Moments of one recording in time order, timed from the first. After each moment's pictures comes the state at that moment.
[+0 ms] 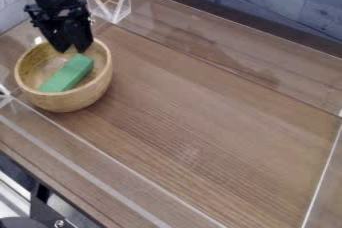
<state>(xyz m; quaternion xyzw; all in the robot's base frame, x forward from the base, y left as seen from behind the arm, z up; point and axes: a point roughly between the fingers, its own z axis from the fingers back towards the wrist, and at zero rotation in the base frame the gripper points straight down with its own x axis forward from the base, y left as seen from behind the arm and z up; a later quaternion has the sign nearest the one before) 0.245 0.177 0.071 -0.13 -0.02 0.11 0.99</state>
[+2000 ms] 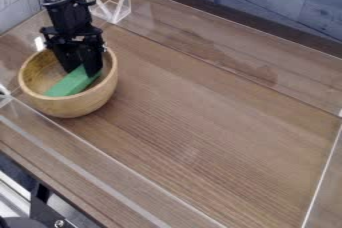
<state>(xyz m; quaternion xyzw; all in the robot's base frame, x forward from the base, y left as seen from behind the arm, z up) 0.251 0.170 0.038 -0.10 0.01 0.09 0.99</state>
